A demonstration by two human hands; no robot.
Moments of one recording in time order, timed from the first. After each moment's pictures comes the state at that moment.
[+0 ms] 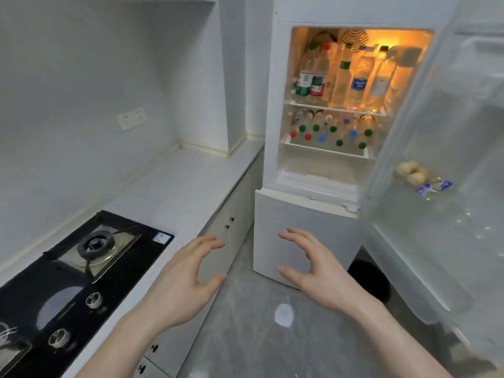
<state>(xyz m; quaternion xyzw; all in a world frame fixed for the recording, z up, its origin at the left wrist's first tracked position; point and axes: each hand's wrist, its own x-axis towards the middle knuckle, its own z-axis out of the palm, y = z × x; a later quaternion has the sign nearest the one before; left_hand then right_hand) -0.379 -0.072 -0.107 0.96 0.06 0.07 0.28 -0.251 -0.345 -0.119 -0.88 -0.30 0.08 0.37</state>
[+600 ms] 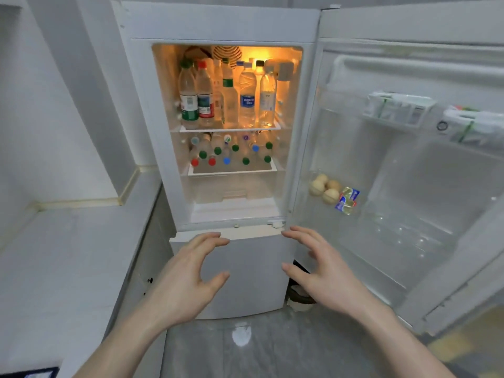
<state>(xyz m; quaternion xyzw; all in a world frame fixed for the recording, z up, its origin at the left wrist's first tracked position) -0.115 -0.115 -0.080 0.93 -0.19 0.03 0.30 -0.131 -0.411 -0.093 -0.91 -0.09 -0.06 0.39</state>
